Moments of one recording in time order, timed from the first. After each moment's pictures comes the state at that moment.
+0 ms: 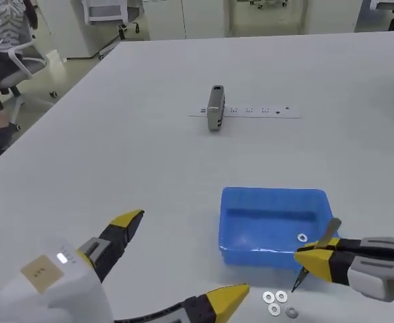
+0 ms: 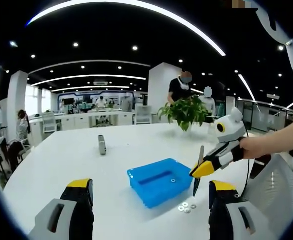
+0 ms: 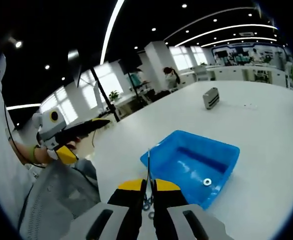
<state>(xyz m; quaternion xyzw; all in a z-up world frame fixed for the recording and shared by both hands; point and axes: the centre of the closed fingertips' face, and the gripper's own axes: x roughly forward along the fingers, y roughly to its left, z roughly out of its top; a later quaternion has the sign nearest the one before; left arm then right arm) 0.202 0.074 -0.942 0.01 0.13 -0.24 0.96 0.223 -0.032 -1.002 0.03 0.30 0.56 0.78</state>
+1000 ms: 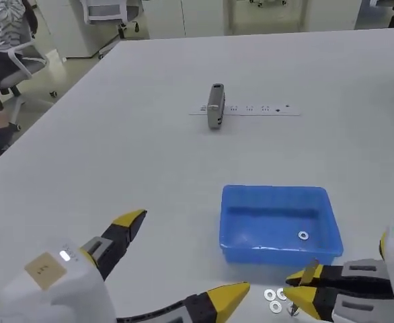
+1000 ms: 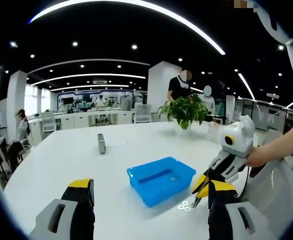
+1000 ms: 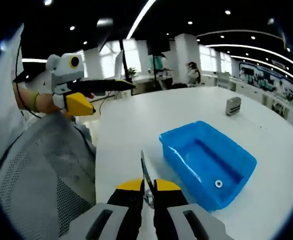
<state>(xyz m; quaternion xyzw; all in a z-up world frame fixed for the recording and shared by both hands) 0.202 0.074 -0.944 0.01 0.13 -0.25 0.96 0.188 -0.020 -1.029 -0.16 0.24 0.61 0.74</state>
